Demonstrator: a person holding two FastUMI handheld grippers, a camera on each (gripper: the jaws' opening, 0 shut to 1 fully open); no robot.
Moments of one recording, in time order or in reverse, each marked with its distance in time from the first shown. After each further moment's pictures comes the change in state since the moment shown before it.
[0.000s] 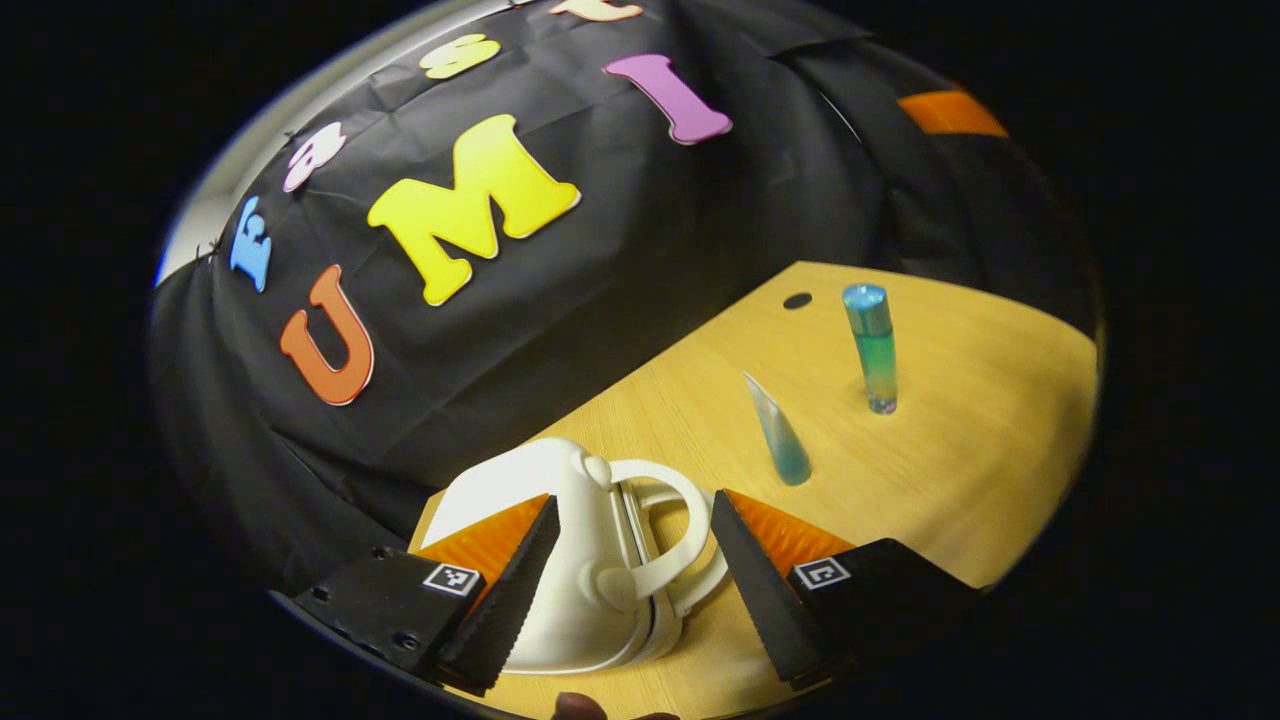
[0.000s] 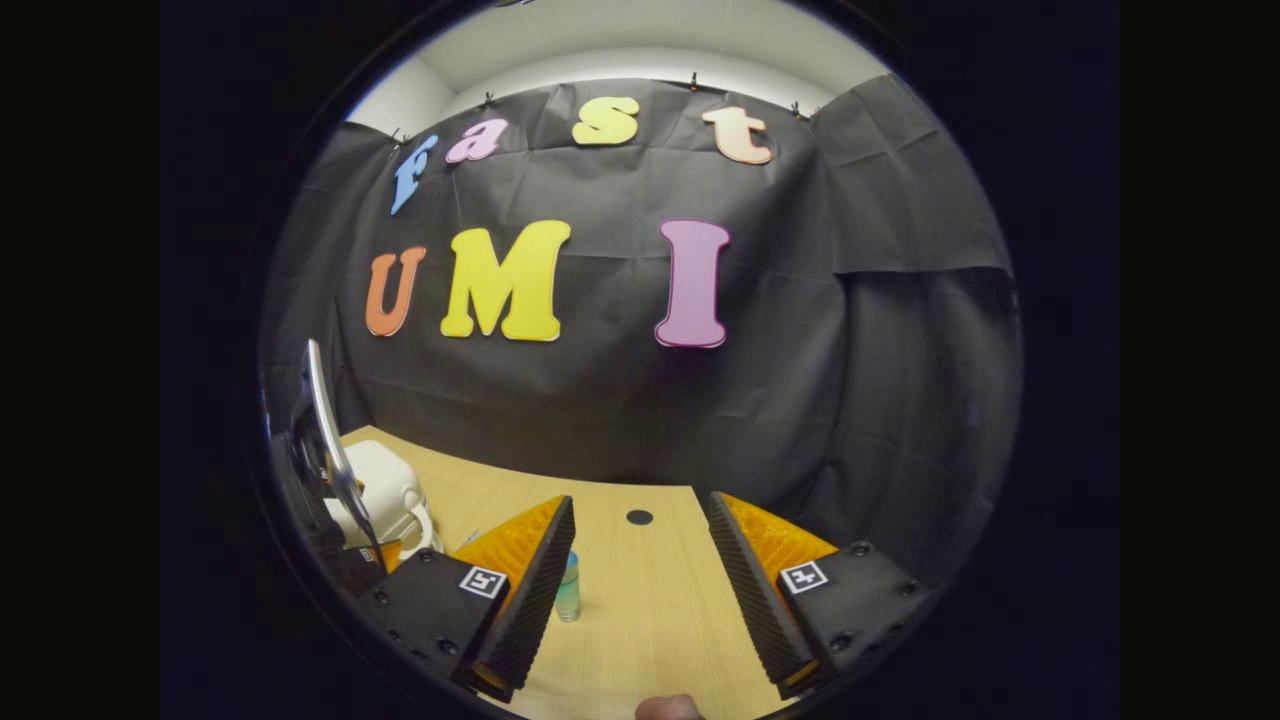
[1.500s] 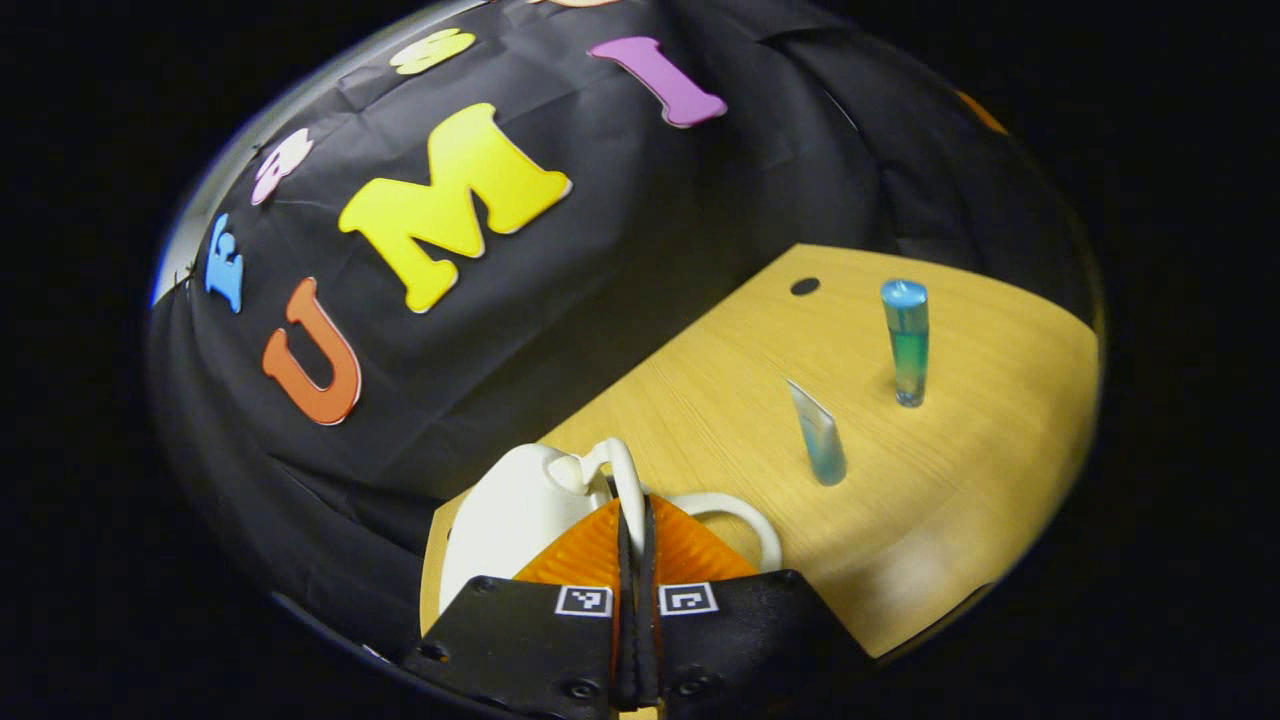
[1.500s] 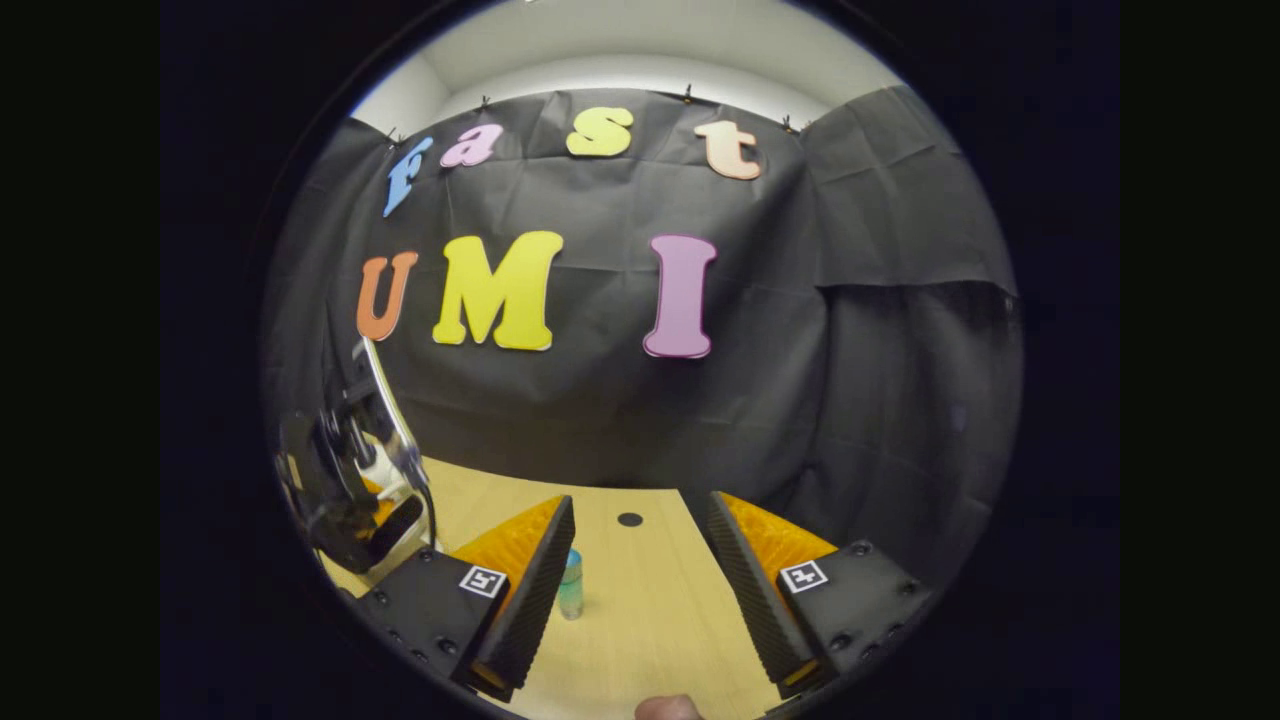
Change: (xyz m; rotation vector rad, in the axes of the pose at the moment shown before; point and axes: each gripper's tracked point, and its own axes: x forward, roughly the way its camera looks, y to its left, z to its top) left arm 0.007 0.060 0.036 -0.044 -0.006 -0.029; right arm -0.032 0.030 0.023 -0.004 -0.046 -0.058
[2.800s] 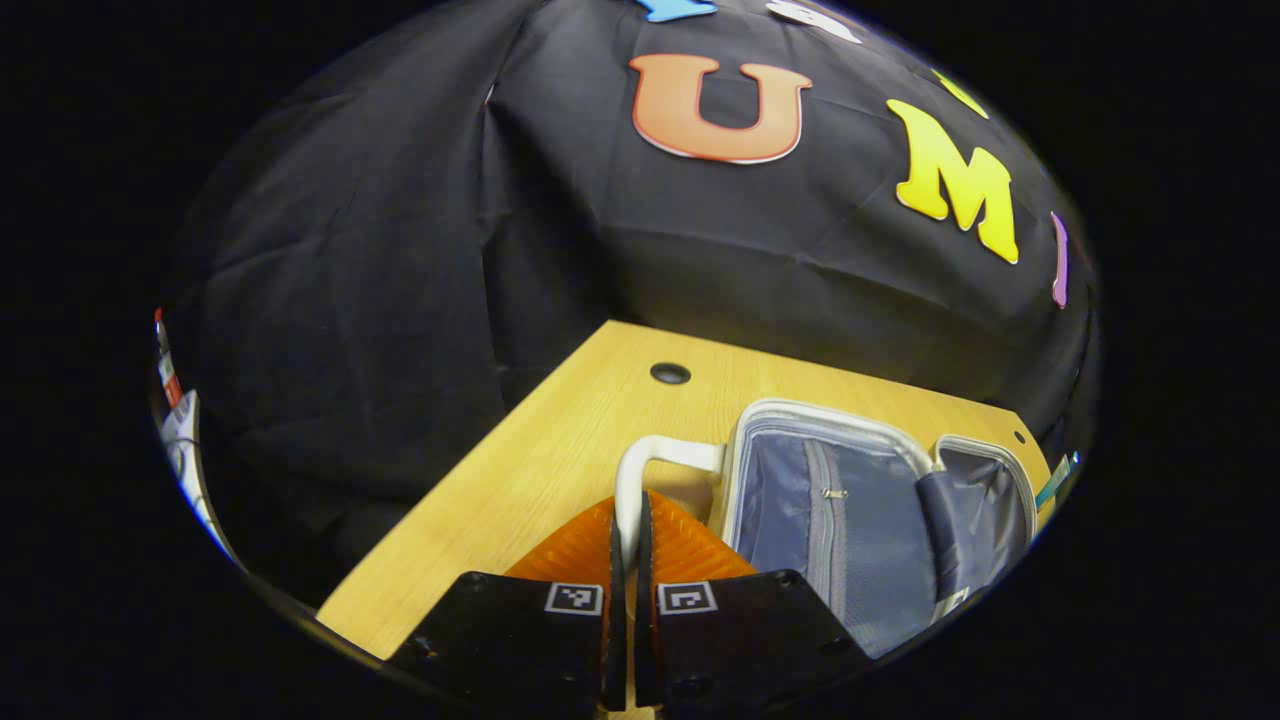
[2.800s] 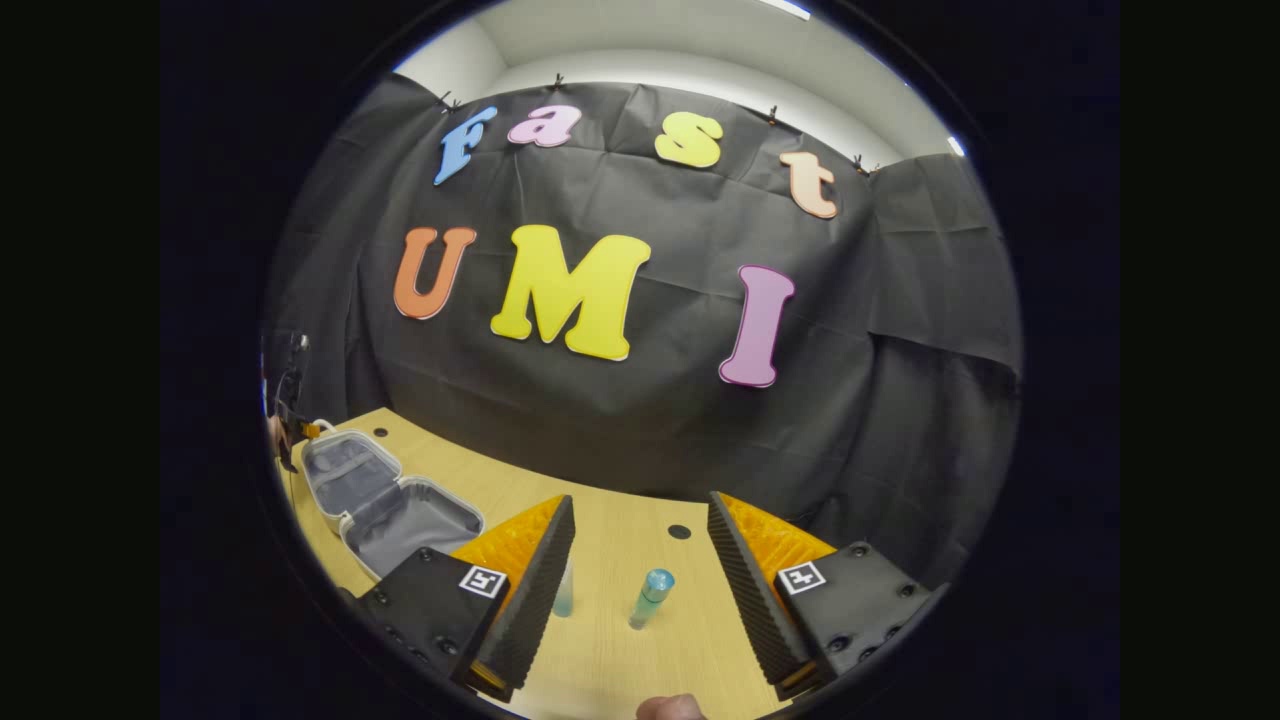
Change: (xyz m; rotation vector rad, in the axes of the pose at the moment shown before) left arm 0.098 0.303 -0.335 -0.869 0.127 0.116; right arm -0.014 0.125 0.033 -0.149 0.046 0.046
